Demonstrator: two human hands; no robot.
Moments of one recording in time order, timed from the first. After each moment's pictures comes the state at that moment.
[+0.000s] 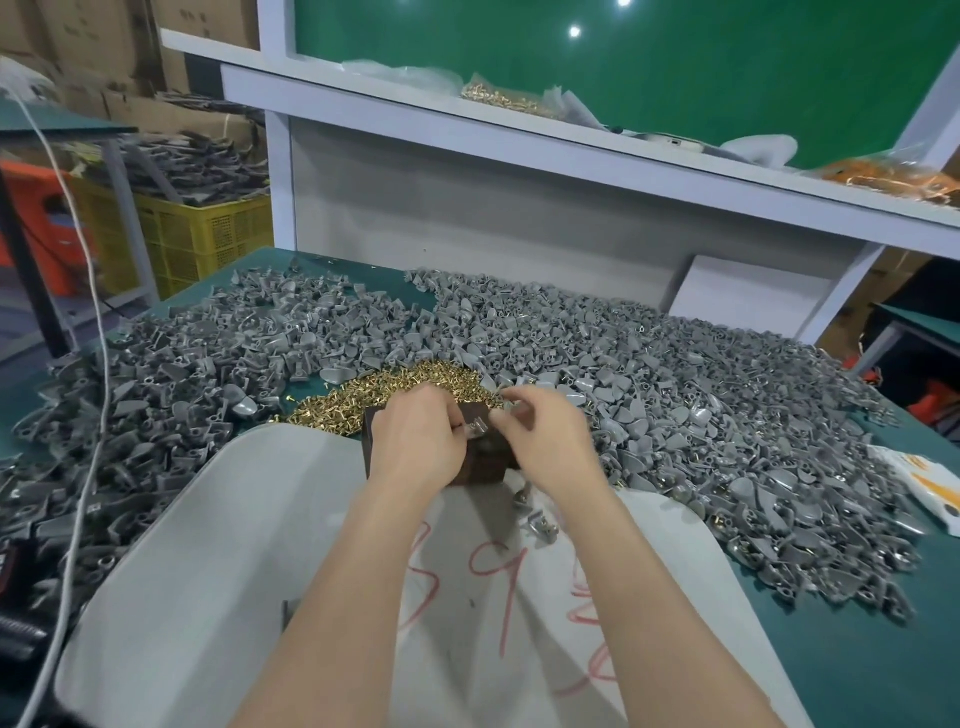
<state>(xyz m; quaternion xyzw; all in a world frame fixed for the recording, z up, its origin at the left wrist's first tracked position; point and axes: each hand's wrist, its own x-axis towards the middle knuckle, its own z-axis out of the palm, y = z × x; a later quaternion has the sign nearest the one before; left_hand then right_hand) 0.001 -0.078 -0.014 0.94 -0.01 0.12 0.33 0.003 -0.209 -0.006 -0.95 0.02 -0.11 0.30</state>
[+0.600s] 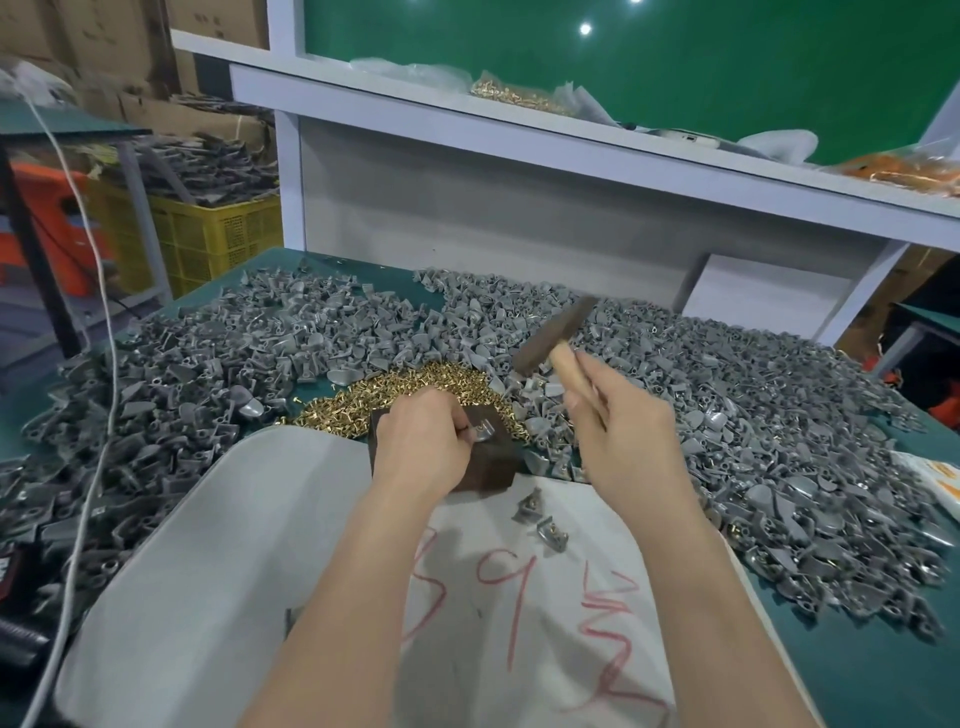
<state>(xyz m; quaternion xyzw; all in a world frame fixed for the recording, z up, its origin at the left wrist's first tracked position) 0.005 -0.077 -0.017 0.93 0.00 0.11 0.34 -0.035 -0.238 0.025 -0.93 -0.03 -0.22 0.30</state>
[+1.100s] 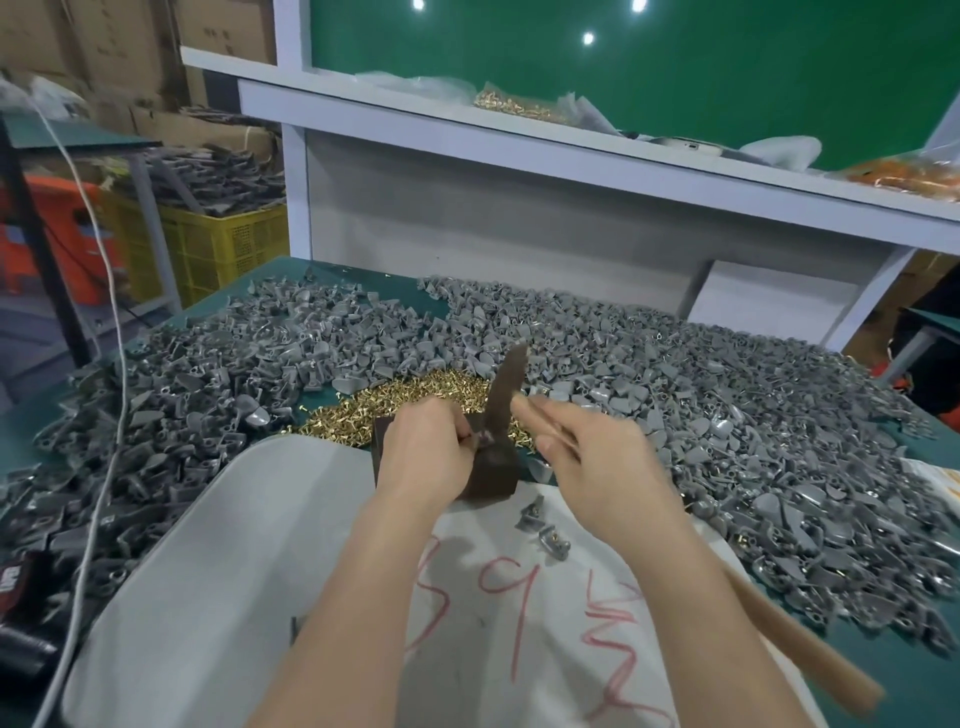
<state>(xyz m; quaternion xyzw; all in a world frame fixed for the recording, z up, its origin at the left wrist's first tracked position) 0.005 -0.076 -0.018 0.93 0.00 0.12 0.36 -0.039 -0.229 0.014 -0.96 -0.07 -0.17 0.21</state>
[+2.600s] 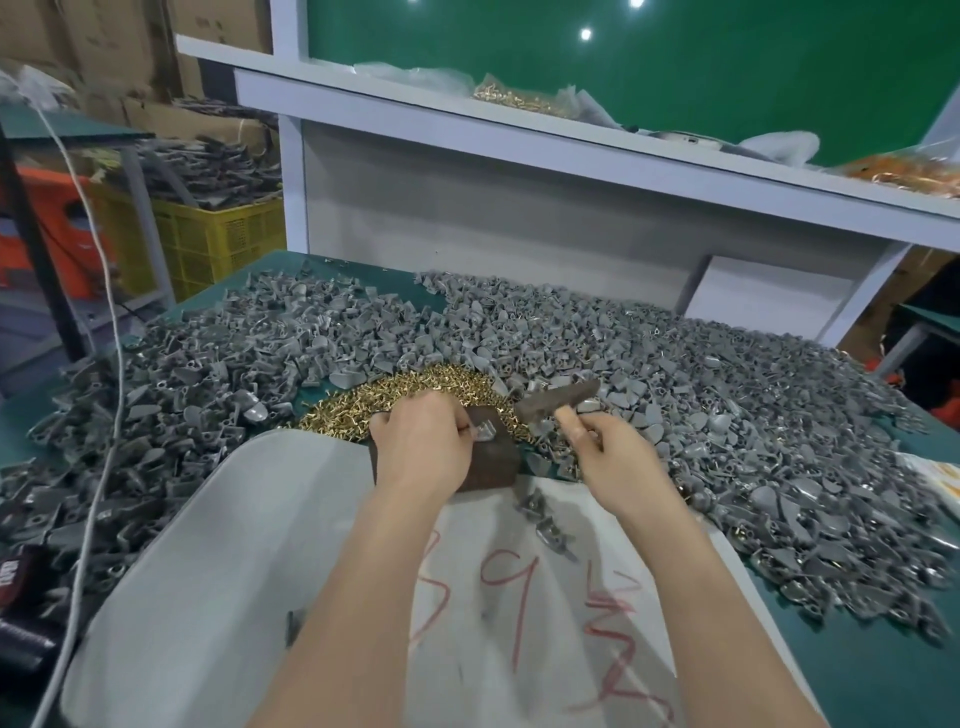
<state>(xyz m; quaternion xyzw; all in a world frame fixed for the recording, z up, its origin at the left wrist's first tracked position) 0.008 -0.078 -0.020 0.94 0.02 0.14 0.31 -0.004 -0.256 -0.014 -0.95 0.04 -0.08 0.31</state>
